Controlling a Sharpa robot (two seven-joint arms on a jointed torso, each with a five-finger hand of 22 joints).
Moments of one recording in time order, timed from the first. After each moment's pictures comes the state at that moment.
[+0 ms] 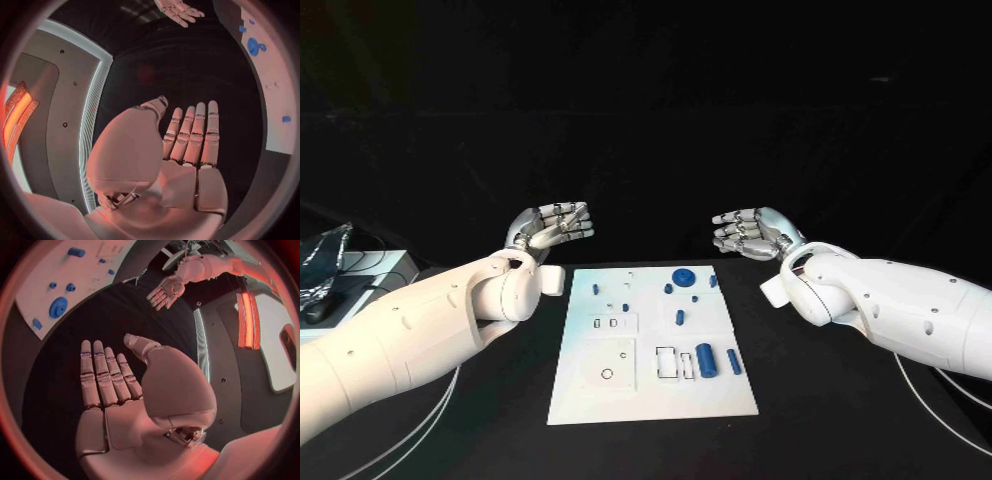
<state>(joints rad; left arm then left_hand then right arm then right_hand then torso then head) 1.06 -0.70 0.17 1.20 -0.10 -0.35 0.40 1.47 -0.13 0.38 0.27 0.06 0.82 0.20 0.21 0.15 0.93 0.20 0.11 0.07 0.91 0.16 0.21 0.15 0.18 0.83 0.27 0.26 0.11 1.24 -0.71 -0.13 1.21 -0.54 -0.42 0.30 1.32 -0.12 0.51 -0.03 0.21 0.72 0.19 0.14 0.12 0.89 0.21 0.07 0.06 0.96 0.17 0.13 0.10 0.16 0.86 0.26 0.15 0.08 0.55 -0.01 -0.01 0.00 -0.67</state>
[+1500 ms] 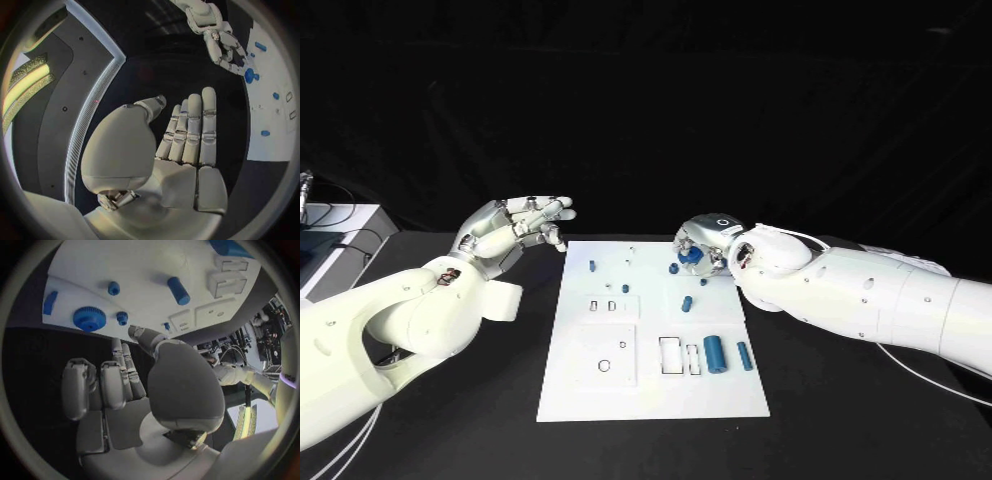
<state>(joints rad) 1.06 -0.97 0.25 1.64 -0.13 -0.23 0.37 1.36 -0.20 0.55 0.19 0.06 0.92 0.20 0.19 0.16 1.15 0.14 0.07 0.07 1.03 0.07 0.88 0.65 0.18 0.98 0.16 0.89 0.46 1.29 -0.60 -0.12 1.19 -1.62 -0.34 -0.10 1.29 -0.27 0.58 0.00 0.22 0.99 0.15 0.16 0.24 1.14 0.09 0.06 0.09 1.47 0.00 1.38 1.17 0.07 1.46 0.11 1.37 1.26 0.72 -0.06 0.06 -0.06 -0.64</state>
